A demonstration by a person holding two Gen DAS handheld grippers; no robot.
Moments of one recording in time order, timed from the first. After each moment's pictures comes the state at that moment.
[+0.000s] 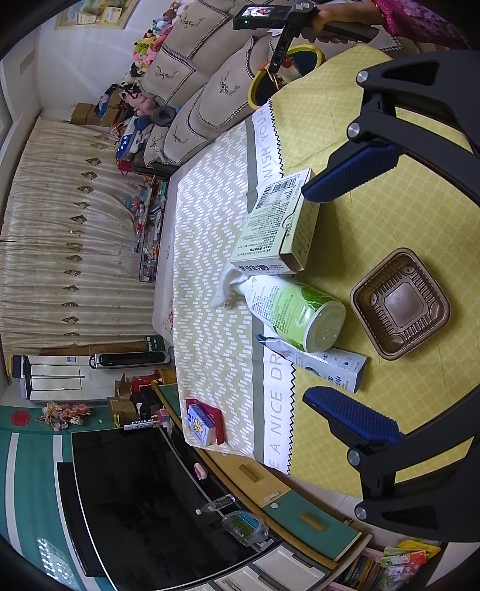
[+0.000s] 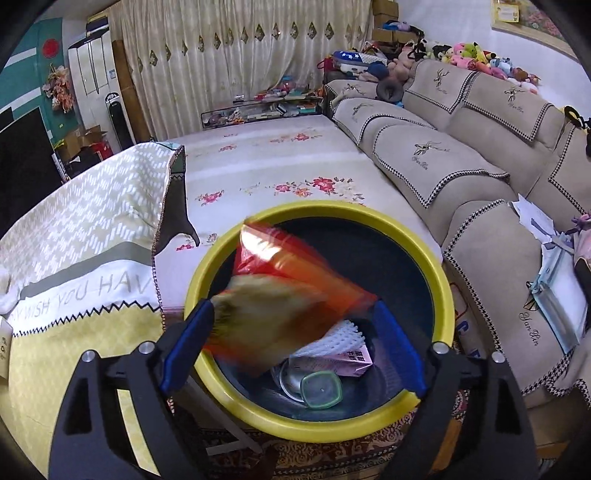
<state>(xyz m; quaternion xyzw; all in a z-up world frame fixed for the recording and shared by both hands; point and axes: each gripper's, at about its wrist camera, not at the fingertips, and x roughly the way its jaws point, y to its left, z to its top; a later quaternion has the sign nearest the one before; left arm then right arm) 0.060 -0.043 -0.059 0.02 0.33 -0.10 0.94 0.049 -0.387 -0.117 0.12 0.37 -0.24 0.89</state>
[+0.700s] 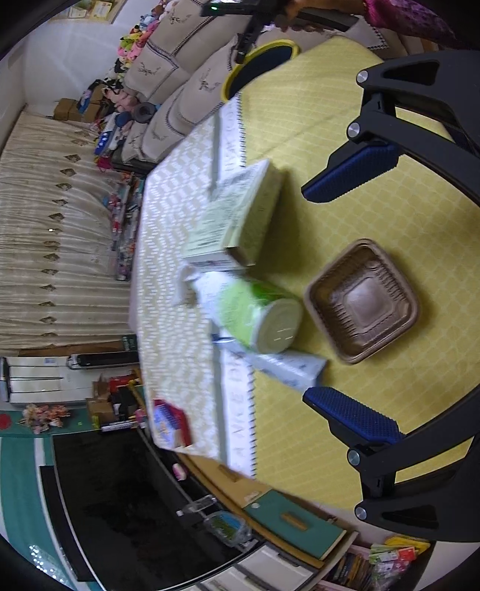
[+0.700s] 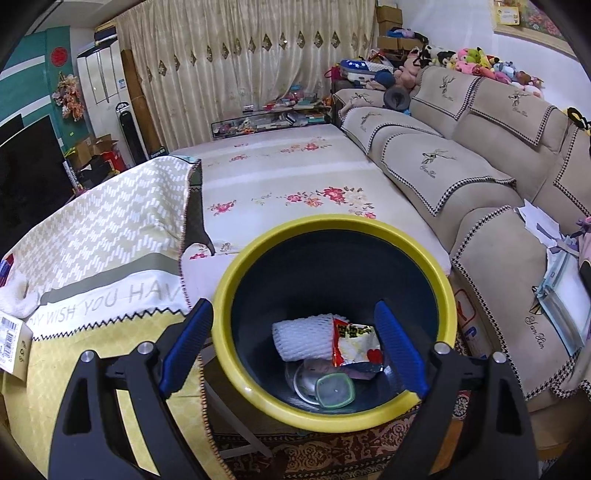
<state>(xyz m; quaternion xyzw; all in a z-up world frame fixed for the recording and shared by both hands) 0.053 -0.043 -0.092 0.03 0.38 -0.09 0.92 0.043 -0.369 -0.098 0.13 0.35 -0.22 0.90</state>
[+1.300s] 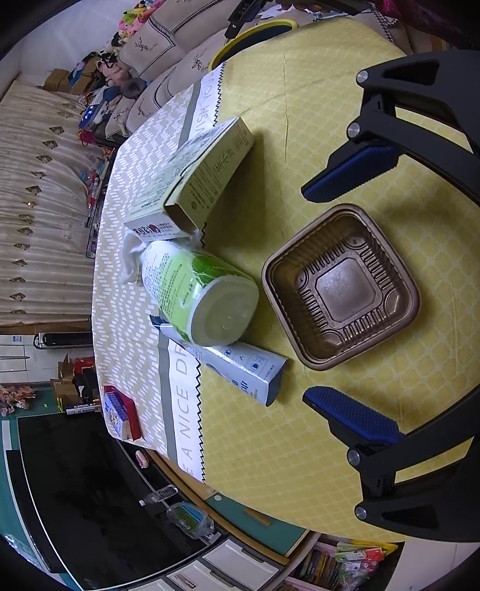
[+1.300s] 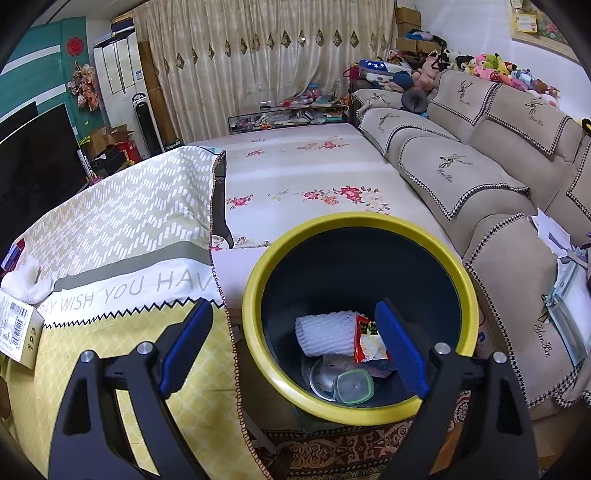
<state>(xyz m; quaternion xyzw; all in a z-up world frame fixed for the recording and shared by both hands) 0.071 -0.040 -0.137 0.01 0.44 -0.05 0.90 0.049 -0.352 -0.098 0.12 0.36 -0.19 0.91</state>
